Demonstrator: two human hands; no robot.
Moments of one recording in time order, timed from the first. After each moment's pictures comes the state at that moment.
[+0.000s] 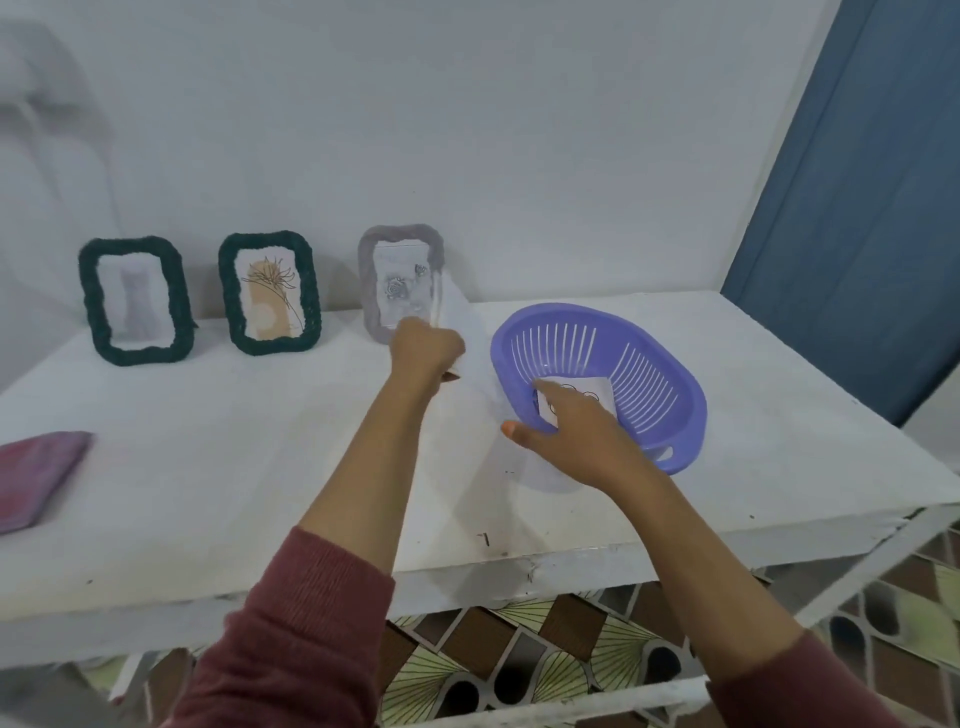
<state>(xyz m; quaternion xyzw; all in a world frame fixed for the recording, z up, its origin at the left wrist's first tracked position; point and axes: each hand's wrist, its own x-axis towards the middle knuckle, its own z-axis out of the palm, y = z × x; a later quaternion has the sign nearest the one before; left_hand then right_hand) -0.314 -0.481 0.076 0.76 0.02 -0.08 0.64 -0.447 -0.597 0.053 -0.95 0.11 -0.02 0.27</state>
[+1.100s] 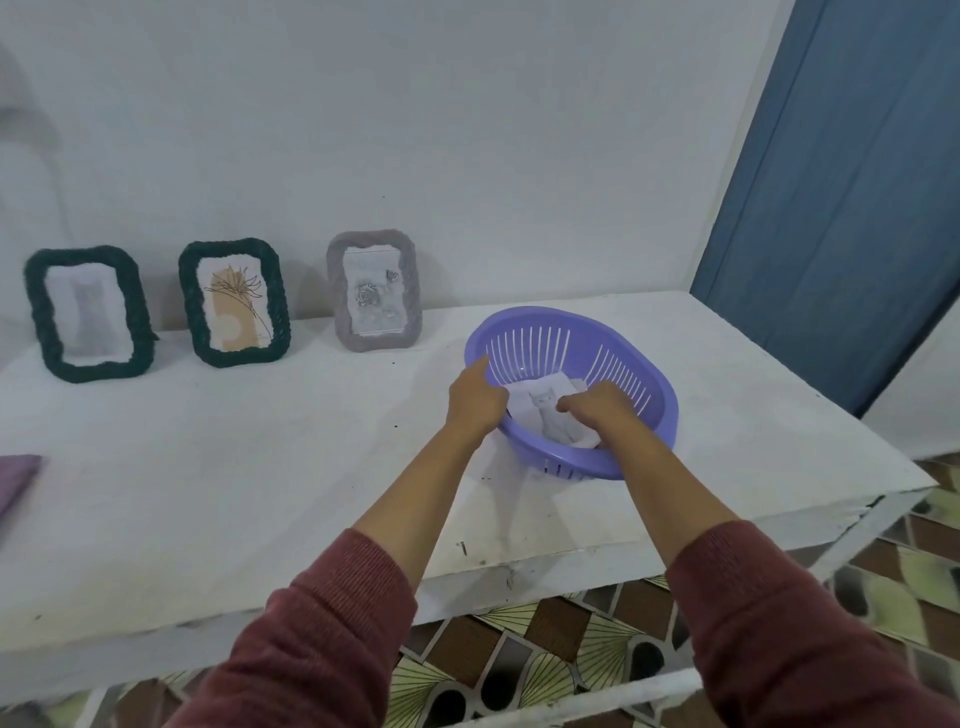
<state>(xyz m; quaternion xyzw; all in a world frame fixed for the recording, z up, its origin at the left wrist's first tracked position) -0.366 -0.535 0.047 0.85 -0.11 -0.11 0.51 -0.404 -0.661 0.037 -0.82 0.40 -0.02 0.42</state>
